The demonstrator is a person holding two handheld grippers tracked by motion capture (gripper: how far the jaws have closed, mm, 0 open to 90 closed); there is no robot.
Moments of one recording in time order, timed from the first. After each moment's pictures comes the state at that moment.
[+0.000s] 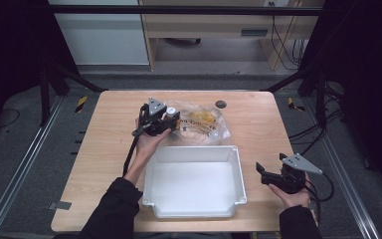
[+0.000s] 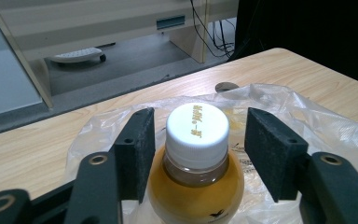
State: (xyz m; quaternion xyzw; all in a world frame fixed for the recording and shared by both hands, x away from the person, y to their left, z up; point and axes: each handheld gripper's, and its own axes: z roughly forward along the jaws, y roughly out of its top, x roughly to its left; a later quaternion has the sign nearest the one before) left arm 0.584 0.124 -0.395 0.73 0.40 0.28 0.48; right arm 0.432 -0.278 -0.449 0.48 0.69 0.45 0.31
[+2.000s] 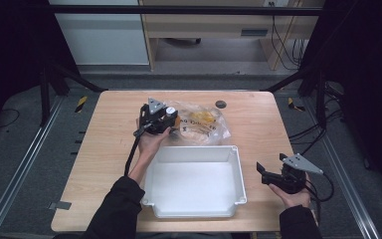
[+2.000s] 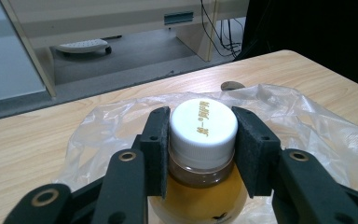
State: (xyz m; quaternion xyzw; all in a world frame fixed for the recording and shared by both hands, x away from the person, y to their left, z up) left arm 0.587 0.123 -0.398 0.71 0.43 0.28 0.48; right arm 0.432 -0.280 -0.450 0.48 0.69 0.45 0.31
